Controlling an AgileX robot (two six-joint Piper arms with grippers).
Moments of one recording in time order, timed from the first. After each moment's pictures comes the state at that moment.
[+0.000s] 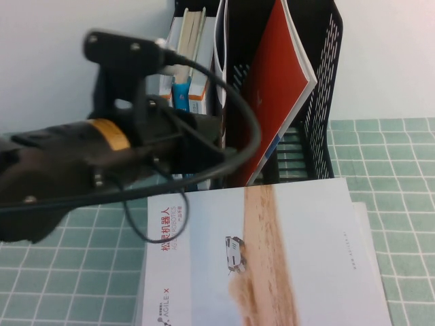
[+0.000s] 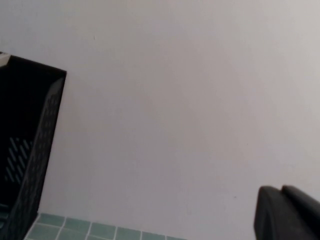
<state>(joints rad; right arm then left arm) -0.03 0.51 -0.34 0.06 -0.12 -0.29 -0.63 1.25 -0.98 -0.18 0.23 -0.03</state>
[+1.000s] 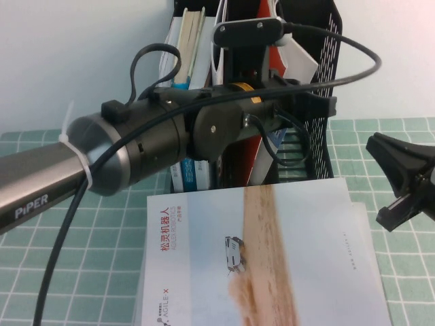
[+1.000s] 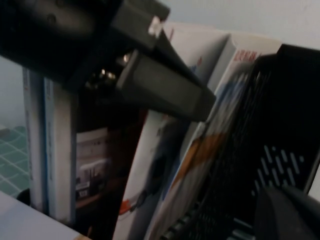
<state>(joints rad) 0.20 1.46 -0.39 -0.48 -1.08 0.16 -0.70 1.78 -1.42 -0.26 0.12 -0.16</state>
